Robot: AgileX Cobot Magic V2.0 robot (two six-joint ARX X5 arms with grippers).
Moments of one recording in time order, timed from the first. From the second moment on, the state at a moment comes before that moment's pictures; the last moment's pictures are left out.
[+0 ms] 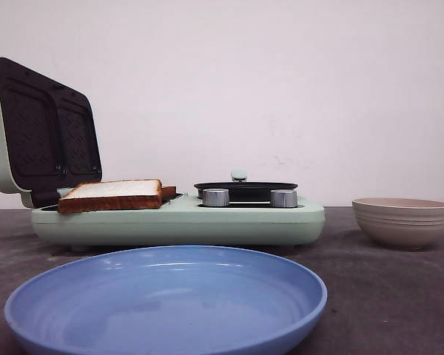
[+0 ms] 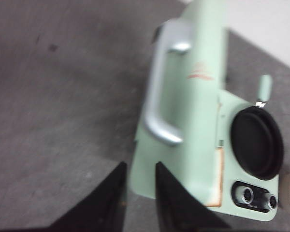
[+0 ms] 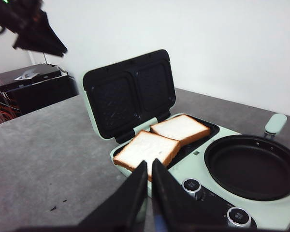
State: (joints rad) left arm 0.39 1.52 1.72 -1.14 0.56 -0.12; right arm 0.62 0.62 0.58 0.00 -0.24 0.13
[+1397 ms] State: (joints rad) left arm 0.37 1.86 1.72 -0.87 0.95 -0.12; right arm 0.62 0.62 0.58 -0.04 -0.13 0.15
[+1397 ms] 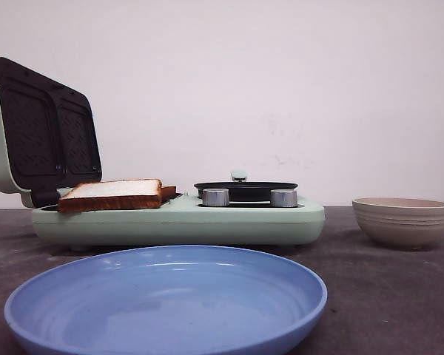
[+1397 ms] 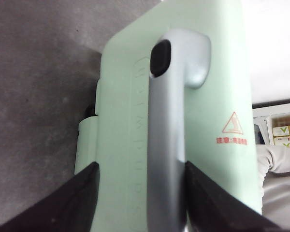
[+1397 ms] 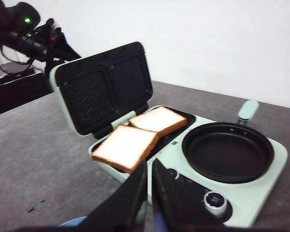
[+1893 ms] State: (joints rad) left arm 0.36 1.86 1.72 -0.84 0.99 -0.14; right arm 0.62 0.62 0.58 -0.04 -0.13 0.16
